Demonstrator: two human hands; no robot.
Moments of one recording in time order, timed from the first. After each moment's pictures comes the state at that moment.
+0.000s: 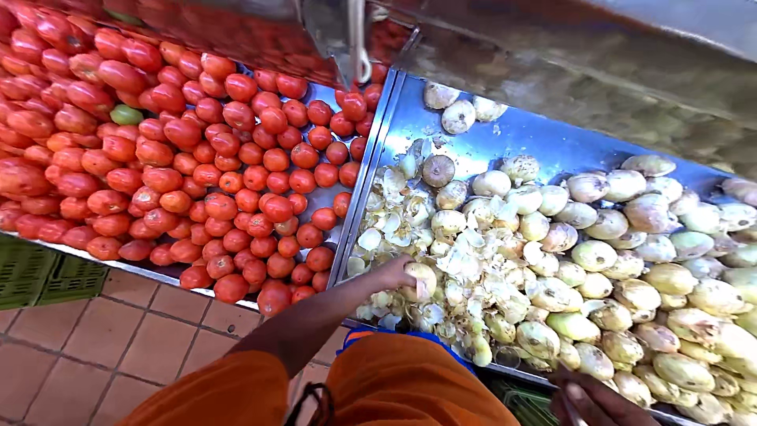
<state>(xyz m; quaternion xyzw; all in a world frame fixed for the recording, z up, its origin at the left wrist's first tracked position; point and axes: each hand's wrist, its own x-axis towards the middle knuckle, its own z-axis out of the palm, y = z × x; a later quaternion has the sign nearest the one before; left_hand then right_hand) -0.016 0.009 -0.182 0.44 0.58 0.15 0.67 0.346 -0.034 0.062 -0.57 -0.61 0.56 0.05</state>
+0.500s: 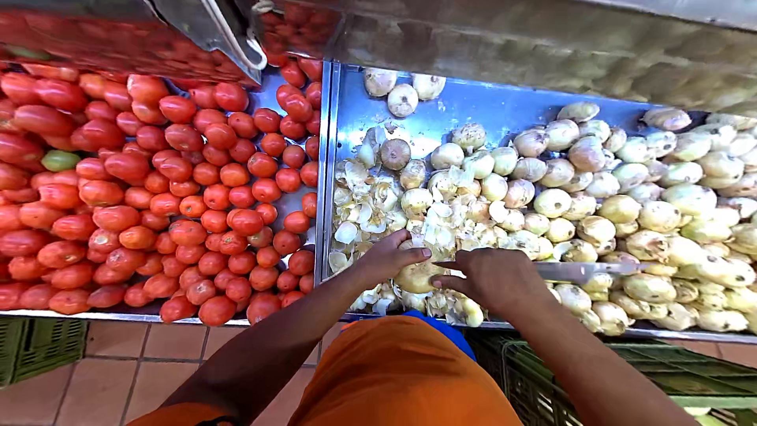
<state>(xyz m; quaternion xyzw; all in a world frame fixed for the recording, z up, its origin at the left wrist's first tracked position) -0.001 0.001 -0.043 0.39 0.51 0.27 0.71 0.214 0.031 0.043 -0.47 -0.84 0.12 -0.25</state>
